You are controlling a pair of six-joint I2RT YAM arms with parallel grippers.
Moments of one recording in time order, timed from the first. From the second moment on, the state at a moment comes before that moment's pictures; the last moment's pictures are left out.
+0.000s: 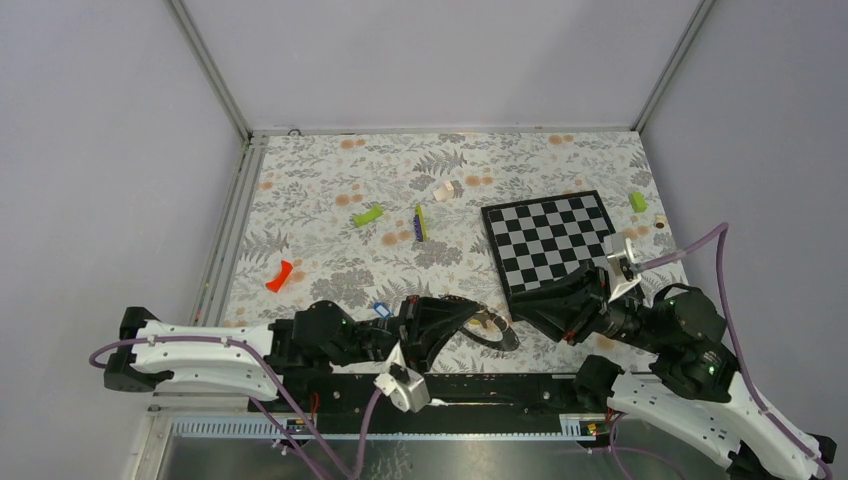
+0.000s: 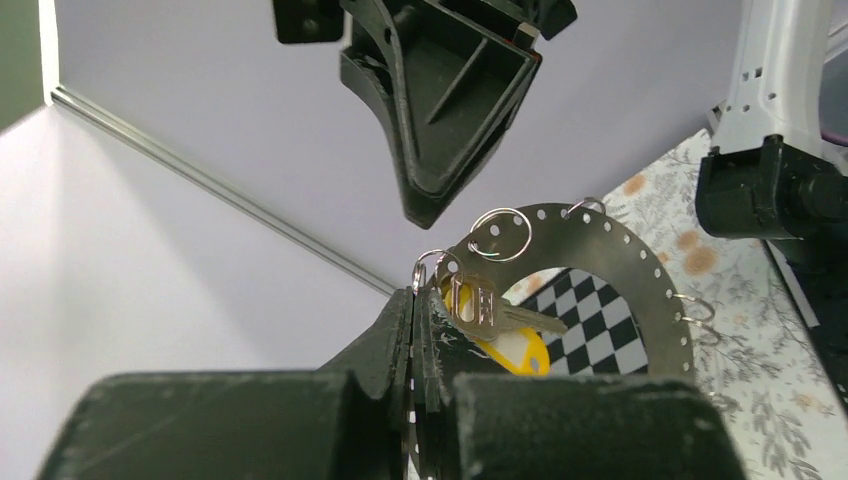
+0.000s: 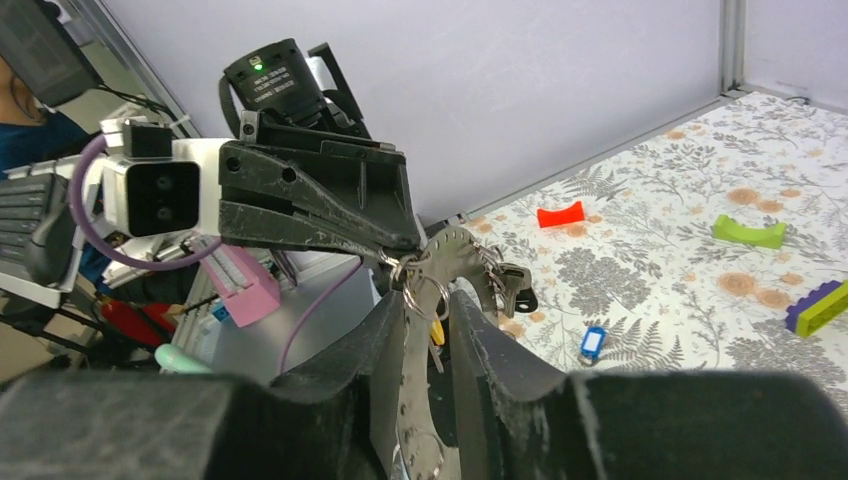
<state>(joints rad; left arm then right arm) -1.54 0.86 0.74 0.37 0.00 0.99 0.95 0.34 0.81 -0.25 -0.30 0.46</state>
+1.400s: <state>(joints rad) -1.55 0.96 0.76 0.59 -0.25 0.50 0.95 0.51 0.96 -0.42 -0.24 0.43</state>
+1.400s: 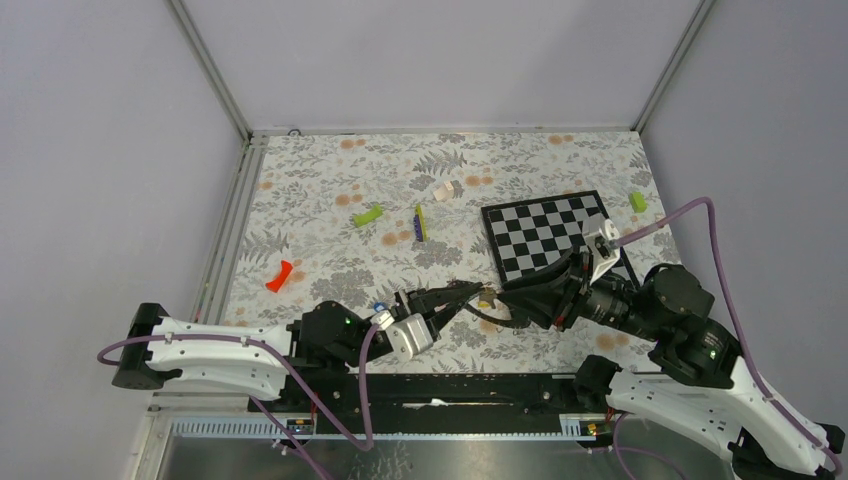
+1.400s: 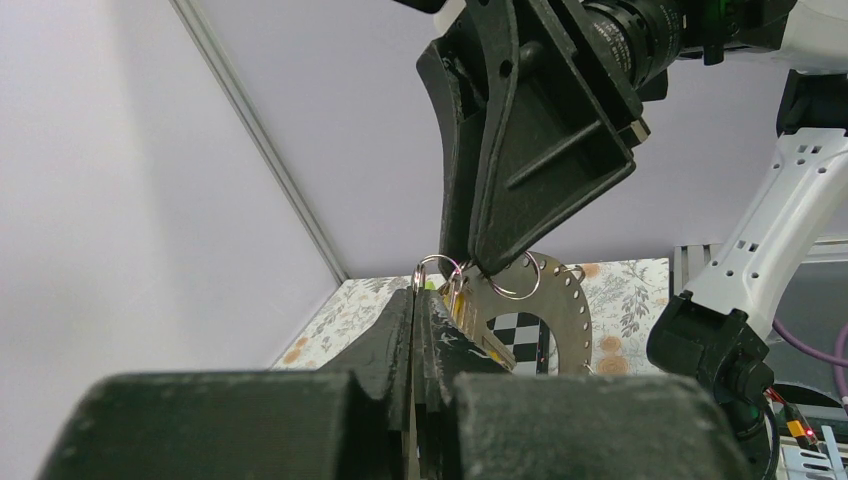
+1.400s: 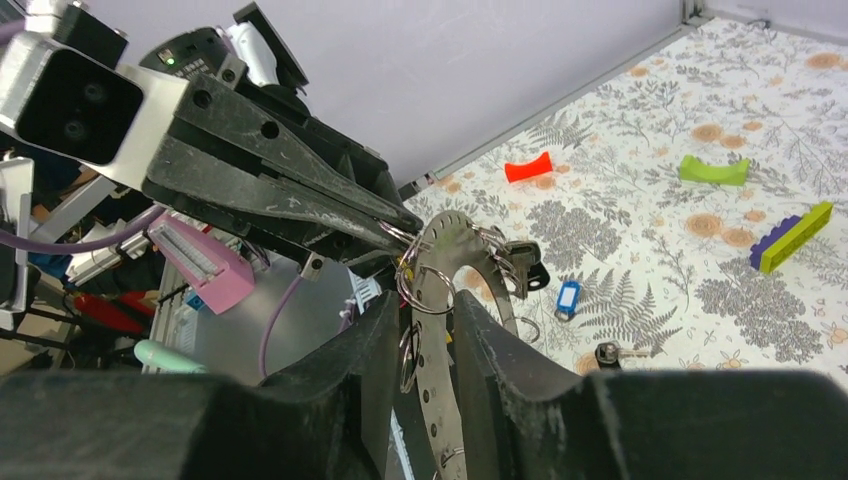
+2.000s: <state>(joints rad) -1.55 0.98 0.76 0.58 -0.25 0.50 0.95 0.54 1.00 -0.37 -0.21 0.47</state>
